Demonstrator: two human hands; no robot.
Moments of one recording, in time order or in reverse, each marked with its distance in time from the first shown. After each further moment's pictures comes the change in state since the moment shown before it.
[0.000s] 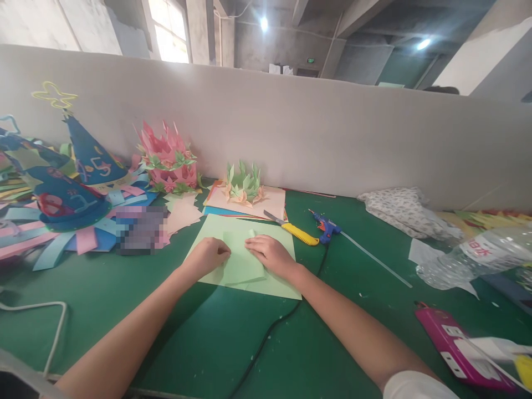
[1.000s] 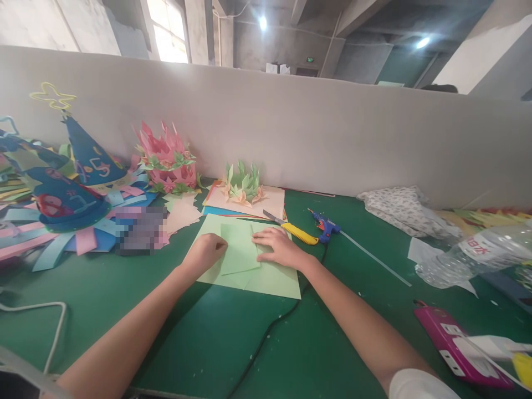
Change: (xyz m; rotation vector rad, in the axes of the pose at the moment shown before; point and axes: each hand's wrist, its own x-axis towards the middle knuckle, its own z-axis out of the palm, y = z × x) left_hand 0.008 -0.005 0.003 0.155 0.124 0.100; right_hand -0.001 0.008 -0.037 -0.025 -0.271 0.160
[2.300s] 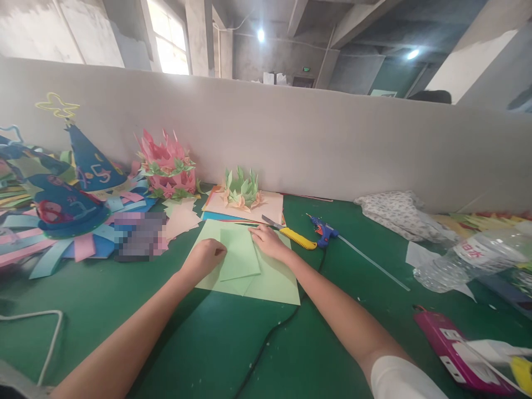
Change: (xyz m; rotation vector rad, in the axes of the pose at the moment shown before) left_hand -0.001 -0.002 0.001 -0.009 0.017 0.037; right_hand 0.044 0.015 0.026 0.076 0.182 0.225
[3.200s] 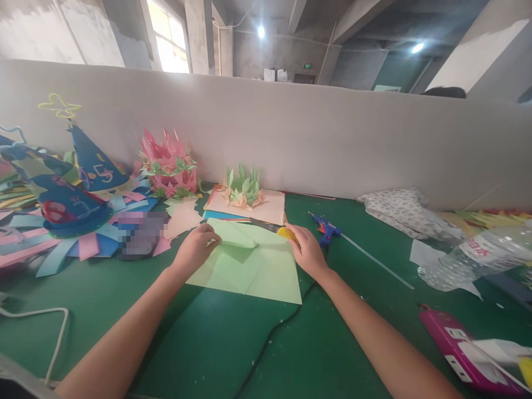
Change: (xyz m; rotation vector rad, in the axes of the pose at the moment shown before) left_hand 0.002 -0.019 -0.018 0.072 0.163 0.071; right_hand -0.074 0.036 -0.039 -0.149 0.385 -0.105
